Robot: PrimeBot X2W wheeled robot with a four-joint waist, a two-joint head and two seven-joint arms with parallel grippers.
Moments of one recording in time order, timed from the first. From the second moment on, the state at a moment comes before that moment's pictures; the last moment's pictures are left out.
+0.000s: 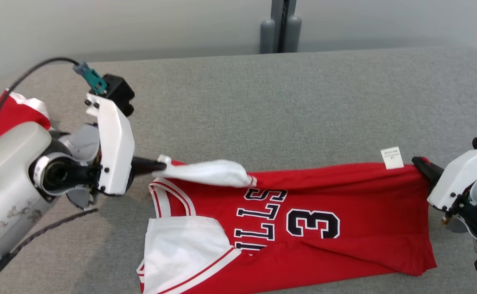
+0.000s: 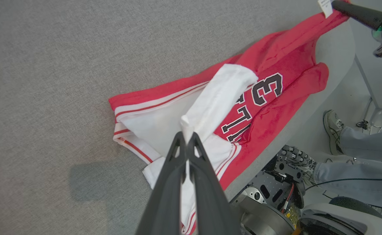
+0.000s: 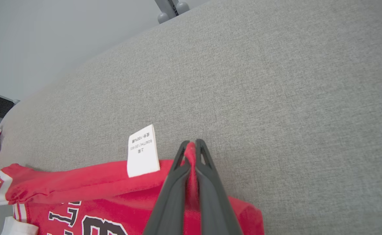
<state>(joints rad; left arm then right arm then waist) -1.06 0.66 -1.18 0.31 -1.51 -0.12 0.78 -0.43 -0.25 0.00 0.40 0.68 0.13 0.55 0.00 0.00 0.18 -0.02</state>
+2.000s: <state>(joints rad) -0.71 0.73 -0.98 0.10 -1.28 0.08 0.04 -0.19 -0.27 -0.13 0.08 0.63 0.13 0.17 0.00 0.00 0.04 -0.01</state>
